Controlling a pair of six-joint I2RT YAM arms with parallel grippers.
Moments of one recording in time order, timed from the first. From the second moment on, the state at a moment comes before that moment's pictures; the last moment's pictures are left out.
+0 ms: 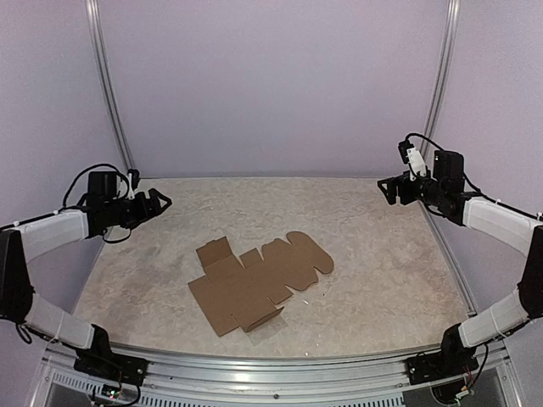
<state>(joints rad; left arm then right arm) -0.05 1.32 0.80 -0.03 0.35 -0.41 0.12 1.36 0.93 0.07 -0.24 -0.17</state>
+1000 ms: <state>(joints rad) -0.32 1.97 1.36 -0.48 0.55 -0.07 0.08 1.44 0.89 -0.09 -0.75 -0.42</state>
